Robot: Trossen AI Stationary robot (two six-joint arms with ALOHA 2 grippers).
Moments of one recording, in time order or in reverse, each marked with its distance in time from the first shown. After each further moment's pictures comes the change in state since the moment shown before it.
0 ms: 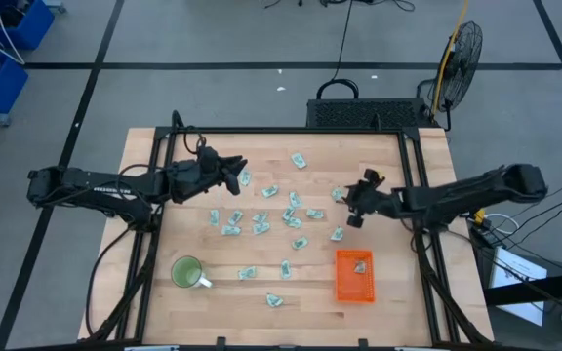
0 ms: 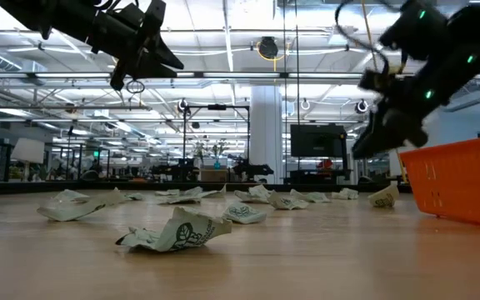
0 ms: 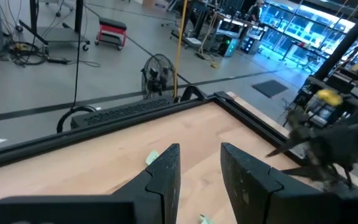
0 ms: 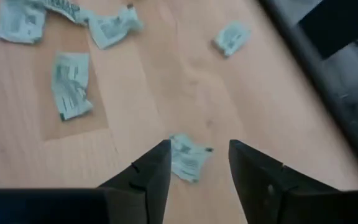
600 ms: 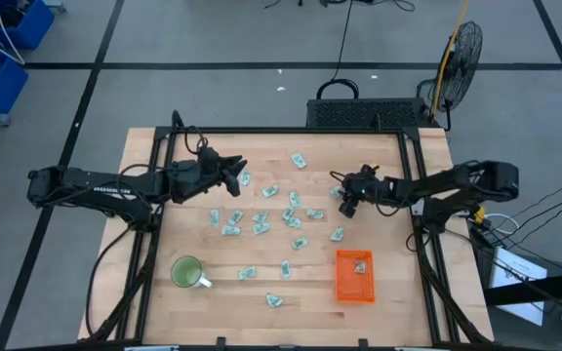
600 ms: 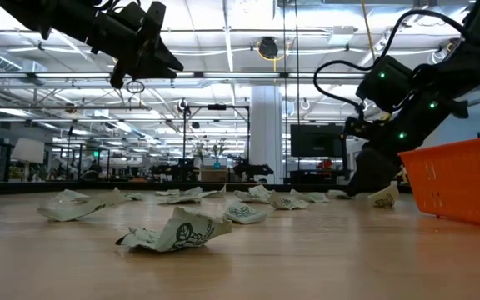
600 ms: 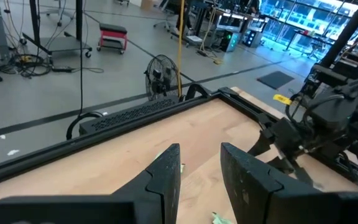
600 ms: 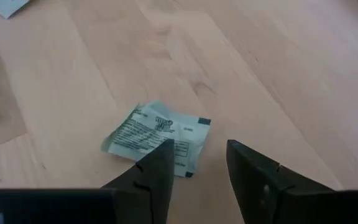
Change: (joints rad) left arm 0.000 0.001 0.000 -0.008 -0.003 0.073; right arm -0.279 0.297 -0.057 0.306 -0.225 0.076
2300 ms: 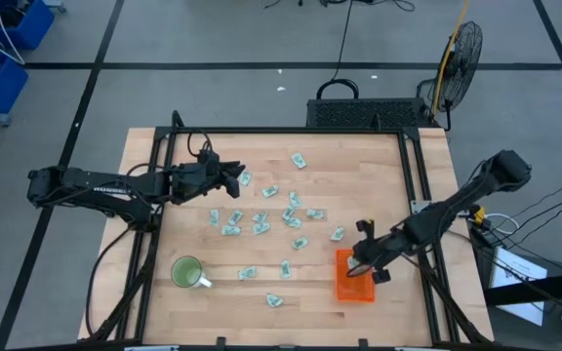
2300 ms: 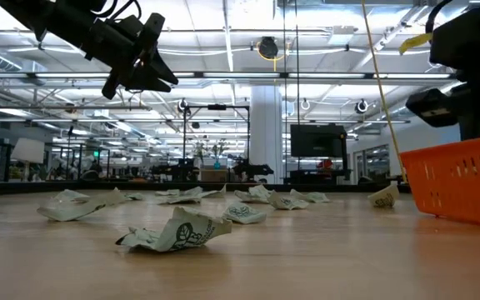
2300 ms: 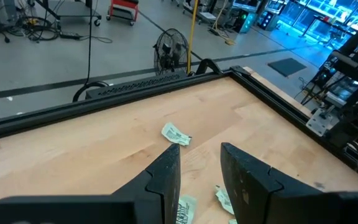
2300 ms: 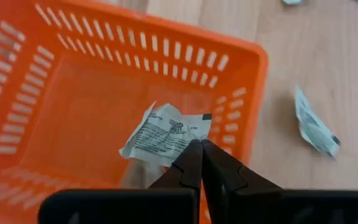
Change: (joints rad) left arm -0.004 0.000 0.000 -0.131 0.001 -0.150; right arm 0.850 -0.180 0.242 -0.633 -0.080 0.196
